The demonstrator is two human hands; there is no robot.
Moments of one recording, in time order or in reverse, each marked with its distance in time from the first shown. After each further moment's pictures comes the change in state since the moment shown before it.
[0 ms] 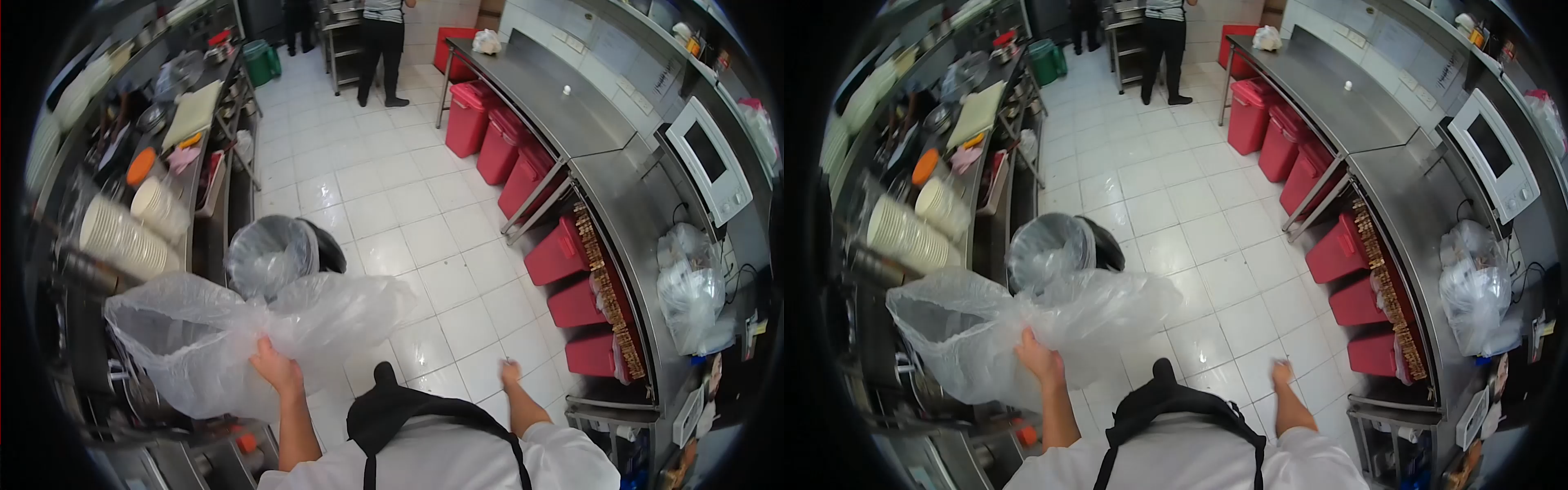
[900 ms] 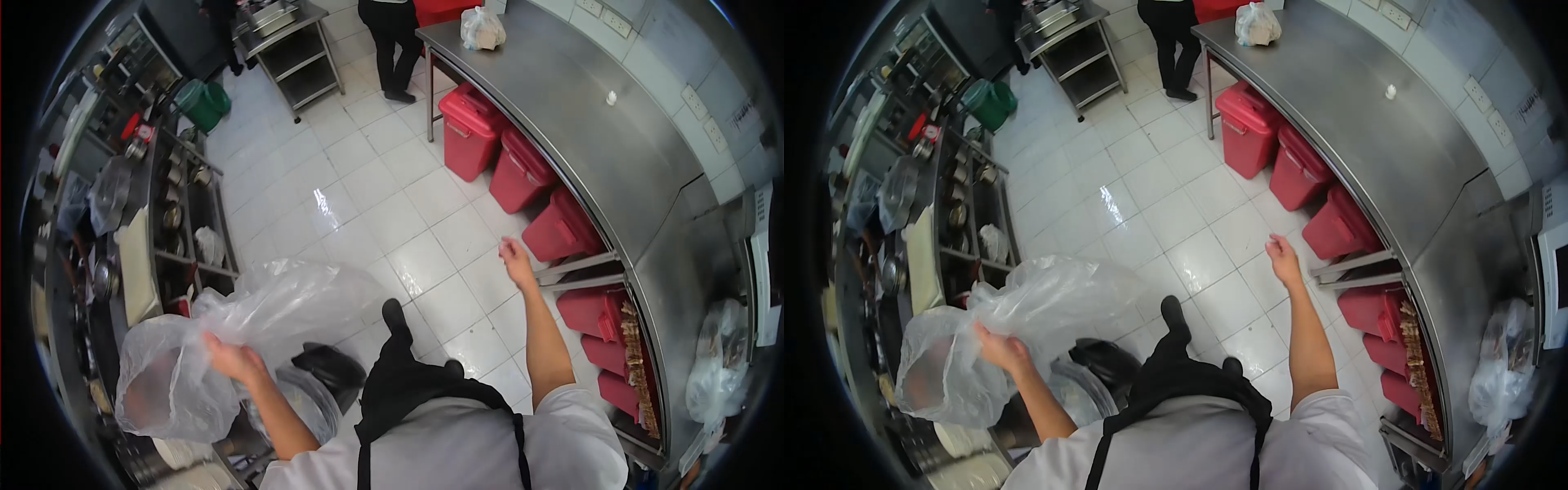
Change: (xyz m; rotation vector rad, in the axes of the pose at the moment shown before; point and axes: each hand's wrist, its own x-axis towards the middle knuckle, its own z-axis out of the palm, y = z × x) left_hand 0.326 -0.142 0.614 0.108 -0.010 0.142; right_hand 0.504 -0.742 0.030 0.469 -0.221 -0.350
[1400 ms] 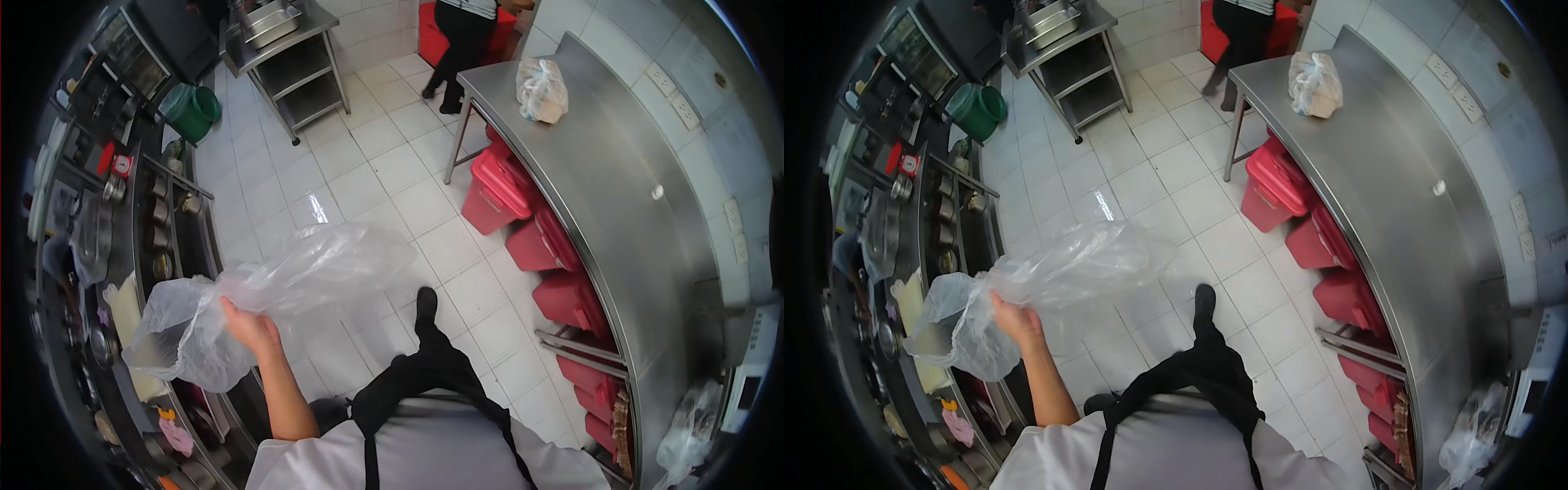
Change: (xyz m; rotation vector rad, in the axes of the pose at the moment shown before) left_hand 0.190 -0.128 0.348 -0.142 -0.108 -0.184; right_hand -0.170 0.122 -0.003 -0.823 -0.283 1.134
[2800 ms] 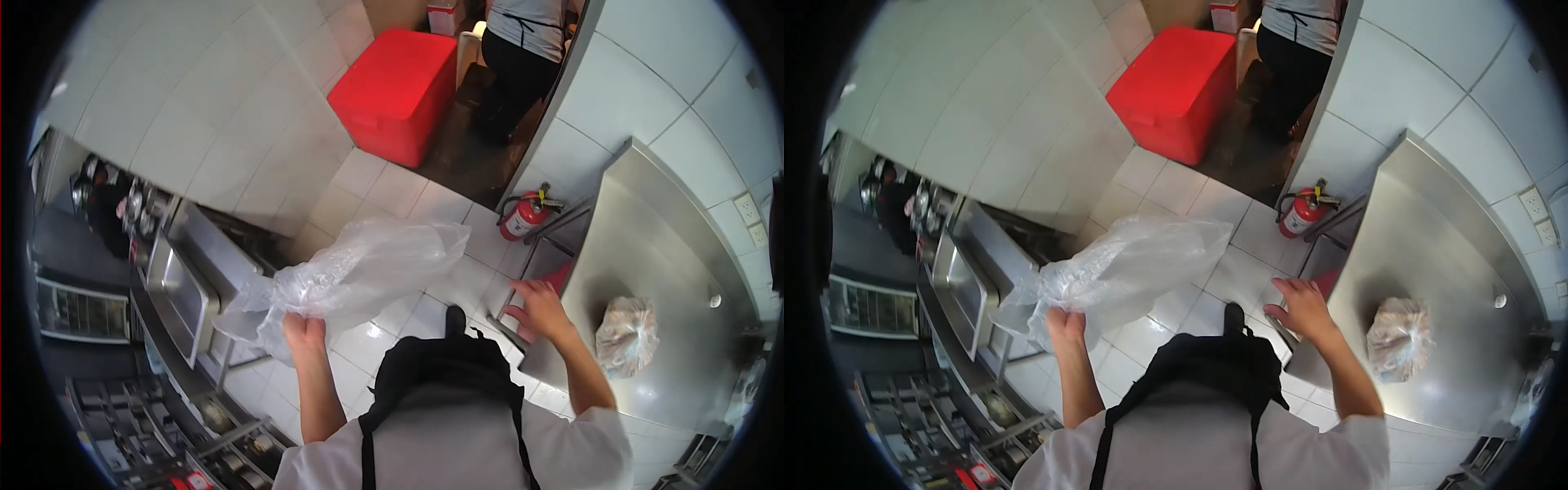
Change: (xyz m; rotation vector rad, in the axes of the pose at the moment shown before) left_hand 0.369 -0.409 0.918 -0.038 -0.445 -0.851; right_hand -0.087 -1.025 -0.821 0.184 0.684 -1.048
